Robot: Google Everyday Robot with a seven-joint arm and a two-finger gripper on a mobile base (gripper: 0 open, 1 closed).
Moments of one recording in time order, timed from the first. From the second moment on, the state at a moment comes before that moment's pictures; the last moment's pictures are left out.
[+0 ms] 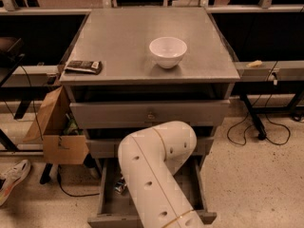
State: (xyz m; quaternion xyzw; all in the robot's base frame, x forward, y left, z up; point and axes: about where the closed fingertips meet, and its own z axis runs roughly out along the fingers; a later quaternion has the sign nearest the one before) arm 0.603 0.102 0.175 -0.88 0.31 -0.07 0.34
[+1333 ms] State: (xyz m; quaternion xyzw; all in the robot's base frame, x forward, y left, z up) arm 0.613 0.097 0.184 -0.89 0.23 0.04 0.39
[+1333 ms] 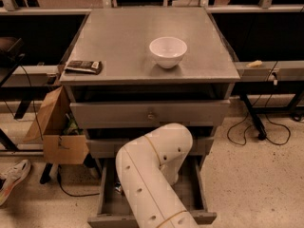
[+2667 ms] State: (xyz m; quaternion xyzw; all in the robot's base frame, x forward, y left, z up) arm 0.615 0.076 0.166 -0.78 0.42 0.02 0.46
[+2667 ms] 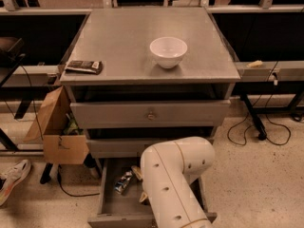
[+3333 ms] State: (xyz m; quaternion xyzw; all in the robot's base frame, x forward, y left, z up) arm 0.615 0.078 0.165 -0.77 0.42 0.04 0.47
